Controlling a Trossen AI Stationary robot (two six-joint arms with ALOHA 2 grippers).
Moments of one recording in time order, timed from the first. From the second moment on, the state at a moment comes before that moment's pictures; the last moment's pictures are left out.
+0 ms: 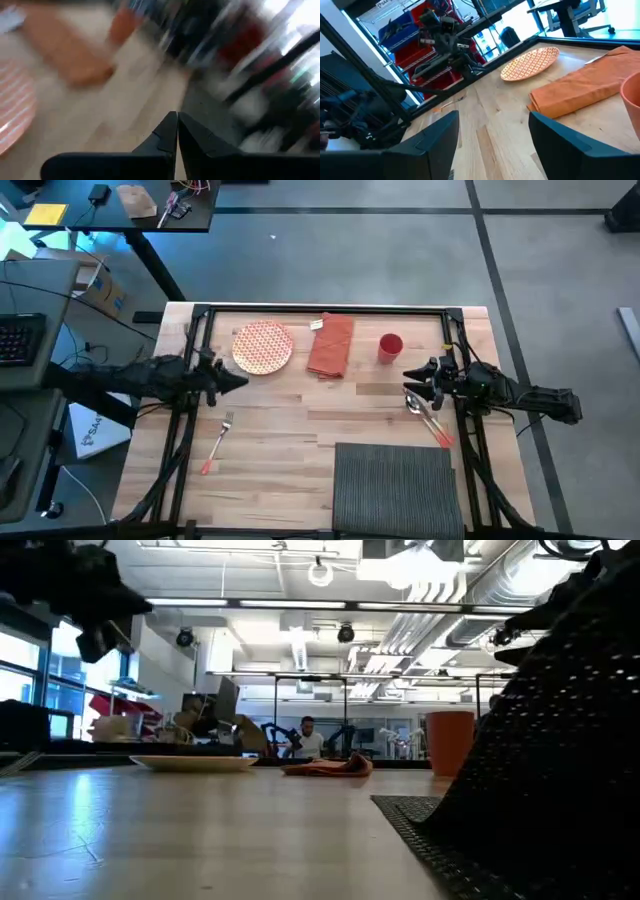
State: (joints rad) left arm -0.09 0.32 0.39 -0.50 -0.13 -0.71; right arm -0.12 0.02 0.05 -0.09 0.00 0.52
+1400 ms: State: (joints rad) left arm -0.22 1.27 0.48 -0.90 0.32 -1.25; right arm -0.12 0.02 0.05 -0.09 0.00 0.52
